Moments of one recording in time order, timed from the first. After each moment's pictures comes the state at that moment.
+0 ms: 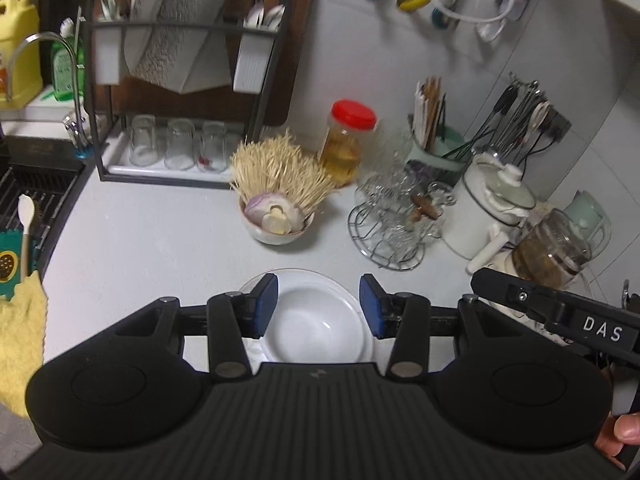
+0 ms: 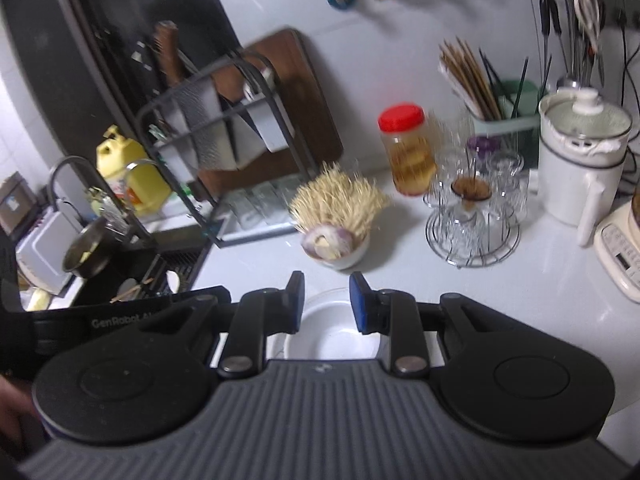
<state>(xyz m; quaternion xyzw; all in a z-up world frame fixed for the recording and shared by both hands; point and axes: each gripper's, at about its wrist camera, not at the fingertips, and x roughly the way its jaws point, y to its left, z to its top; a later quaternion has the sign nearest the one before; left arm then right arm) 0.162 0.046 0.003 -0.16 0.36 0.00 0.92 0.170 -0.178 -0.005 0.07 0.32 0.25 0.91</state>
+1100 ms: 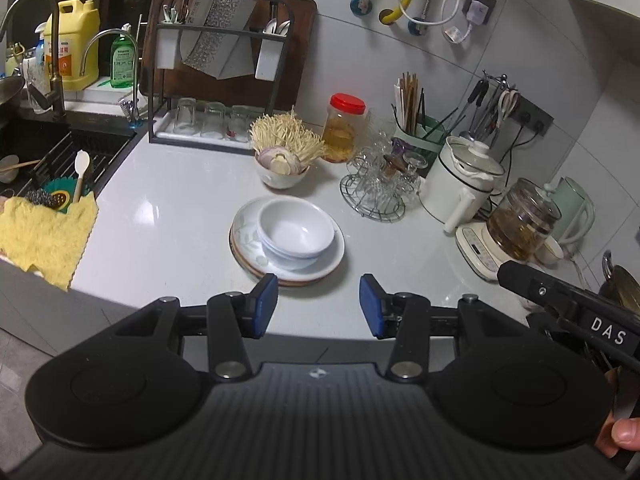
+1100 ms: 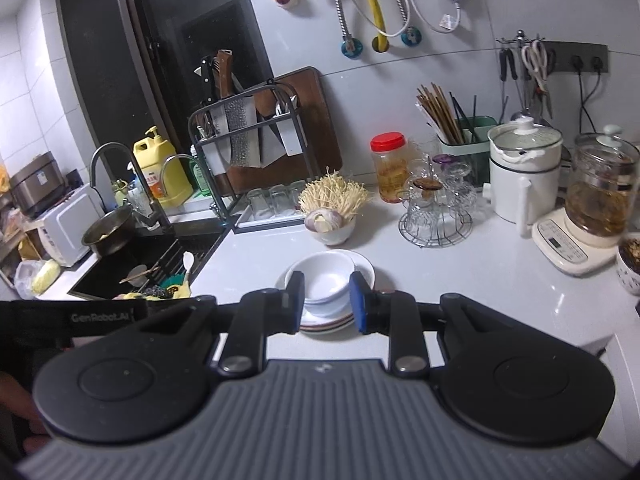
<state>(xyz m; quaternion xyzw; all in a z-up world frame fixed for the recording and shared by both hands) -0.045 -0.043 0.012 -0.16 0.33 0.05 0.93 0.002 -0.265 -0.008 0.04 0.25 0.25 0.93</state>
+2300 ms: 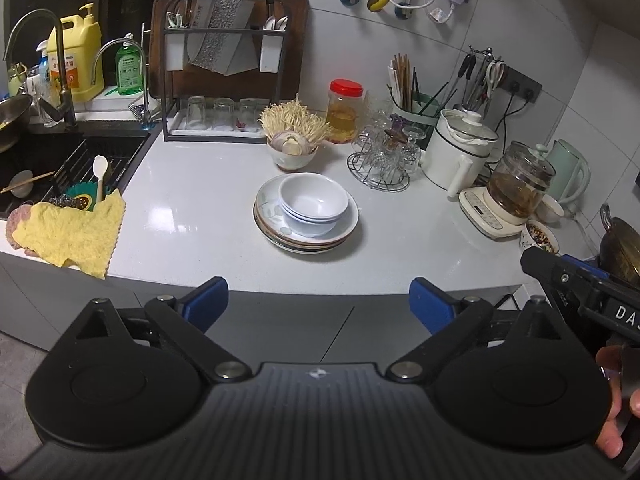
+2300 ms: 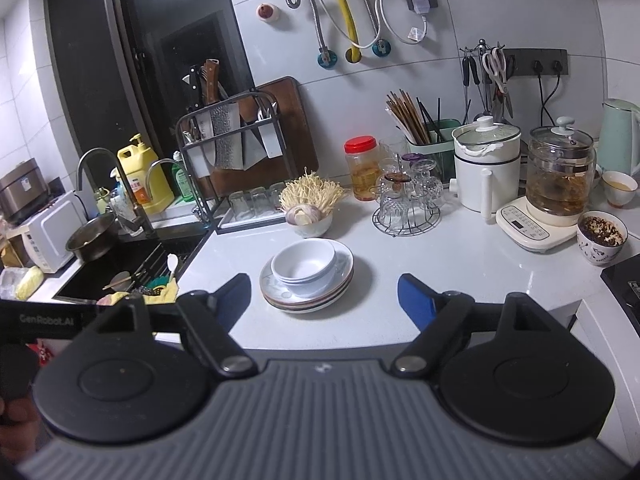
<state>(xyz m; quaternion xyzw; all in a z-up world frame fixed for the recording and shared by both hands) -0.113 -0.040 0.018 -0.12 0.35 0.04 0.93 -0.063 -0.280 -0.019 0.05 0.23 0.21 0.95</state>
